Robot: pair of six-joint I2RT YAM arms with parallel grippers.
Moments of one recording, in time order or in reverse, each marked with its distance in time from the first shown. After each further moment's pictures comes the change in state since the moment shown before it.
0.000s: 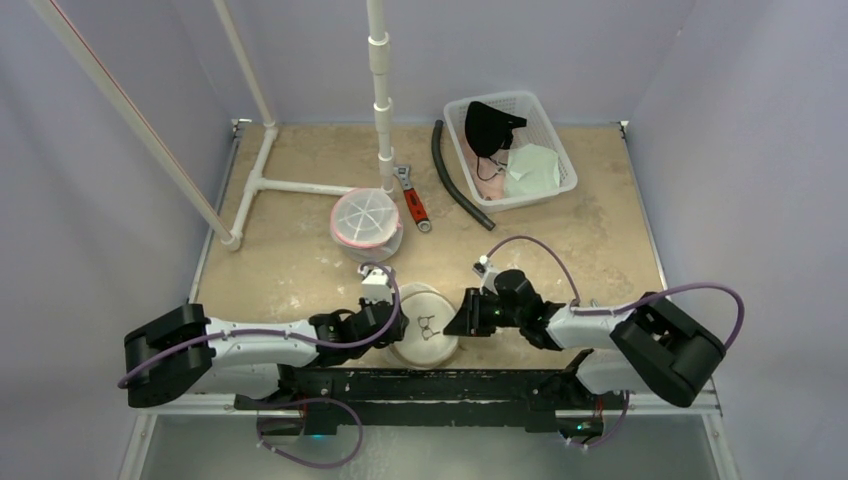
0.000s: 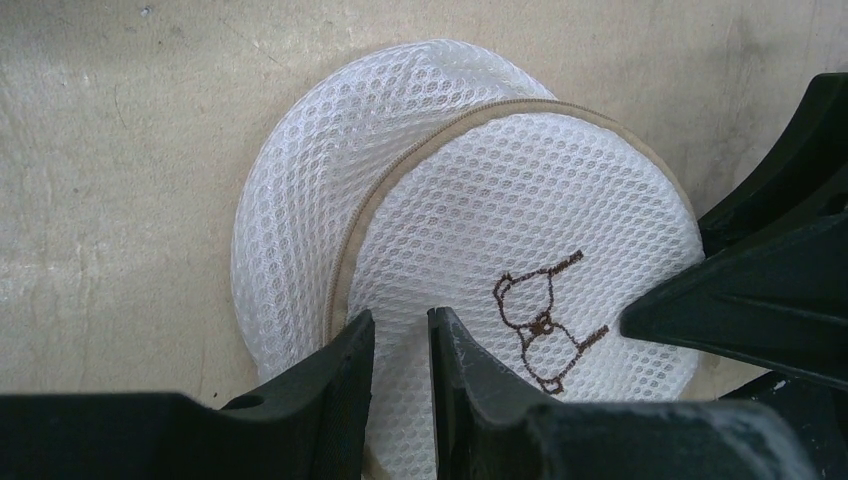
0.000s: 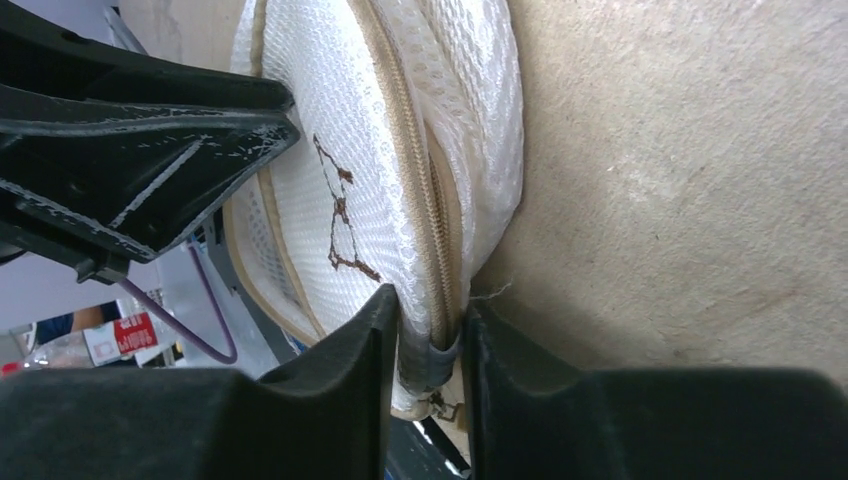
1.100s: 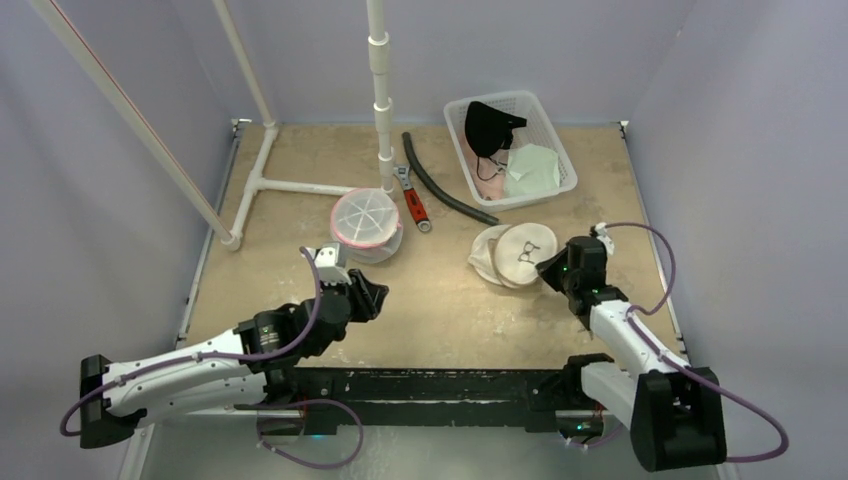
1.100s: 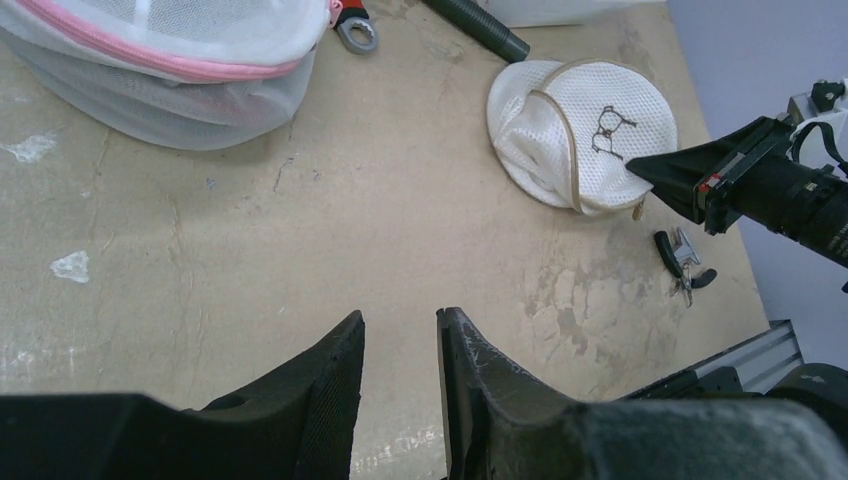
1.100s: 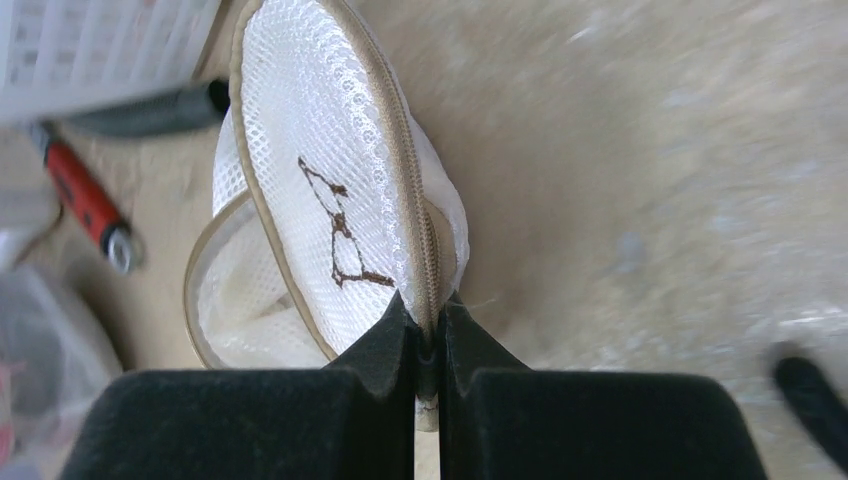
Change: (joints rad) left arm 0.000 -0.523 0.160 -0.398 -0.161 0.040; right arm -0.624 -0.324 0.124 -0.508 0.456 -0.035
